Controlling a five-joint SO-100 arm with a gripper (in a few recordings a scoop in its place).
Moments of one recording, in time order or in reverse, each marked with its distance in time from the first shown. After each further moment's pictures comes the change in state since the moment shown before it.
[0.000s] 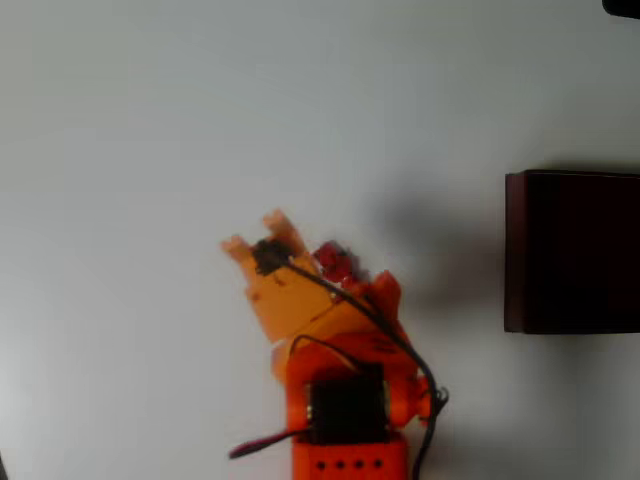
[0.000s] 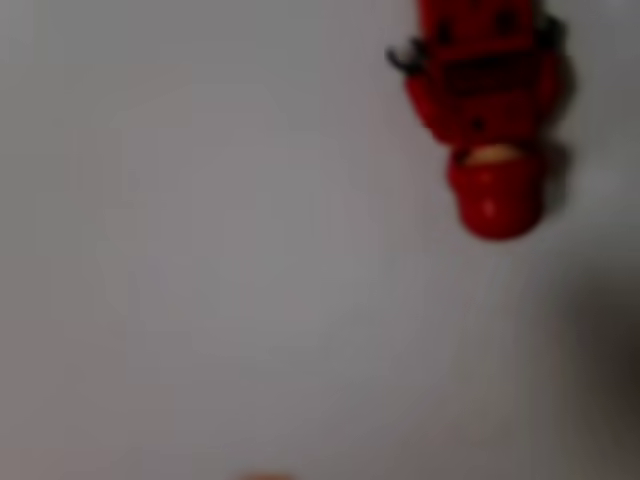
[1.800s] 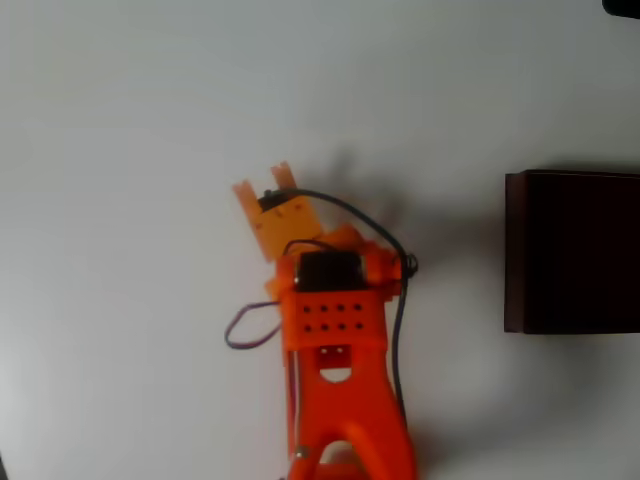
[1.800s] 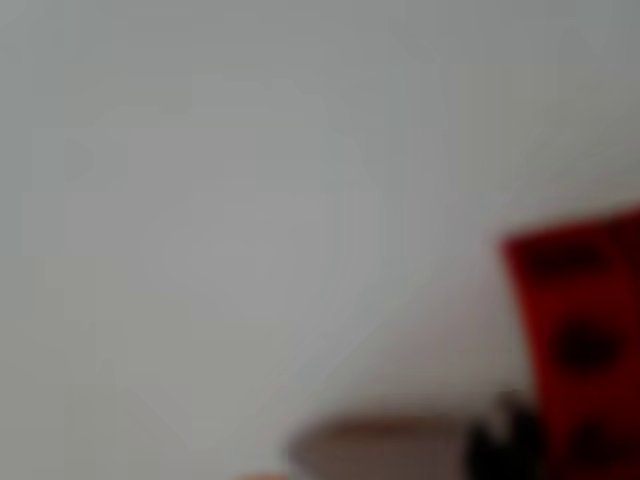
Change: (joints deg) arm -3.5 -34.8 -8.3 -13.2 5.9
